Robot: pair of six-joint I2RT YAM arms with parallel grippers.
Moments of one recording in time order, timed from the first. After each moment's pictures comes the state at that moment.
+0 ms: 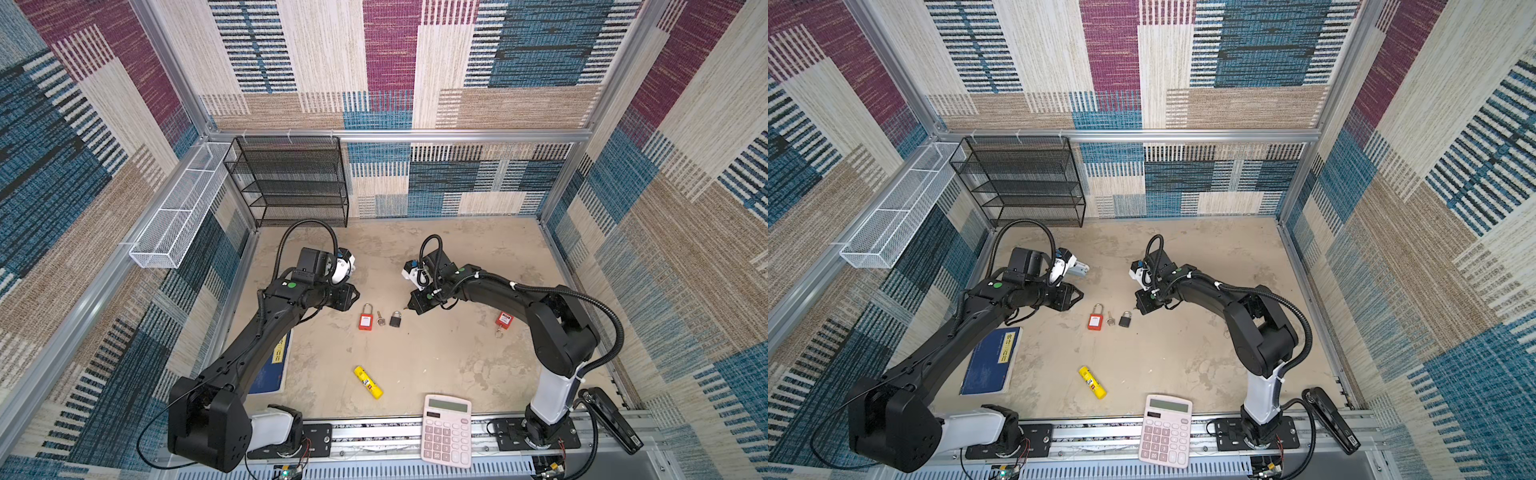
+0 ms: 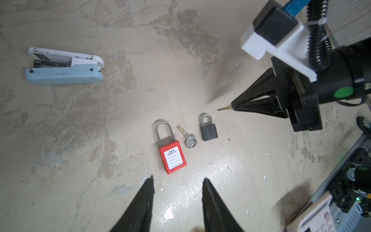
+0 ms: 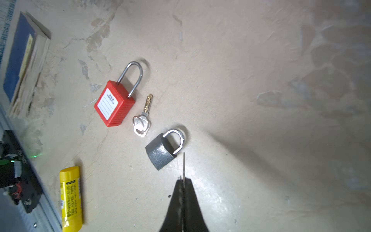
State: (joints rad) left arm -0.29 1.31 1.06 -0.67 0.32 0.01; right arm 0.60 1.83 1.26 -0.51 -0.33 0.09
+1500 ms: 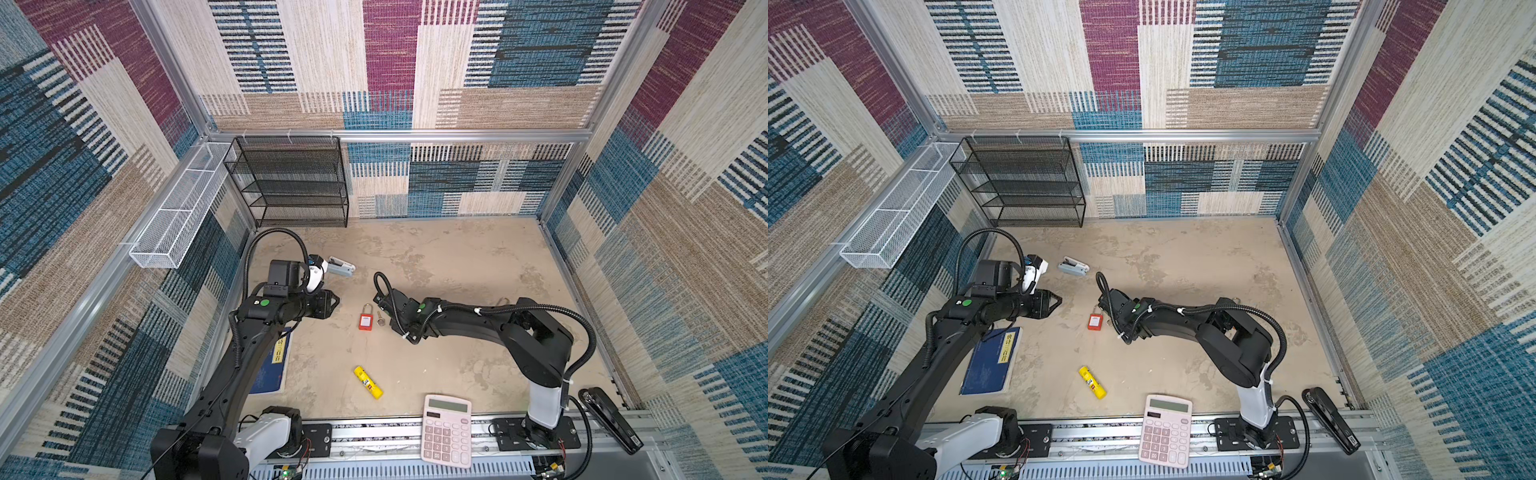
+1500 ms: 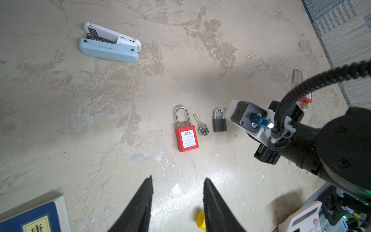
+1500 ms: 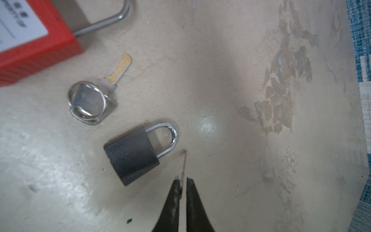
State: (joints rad) left arm -0.12 1.12 0.97 -0.74 0.36 -0.03; right arm 0.94 1.91 1.24 -0.47 0.43 -0.14
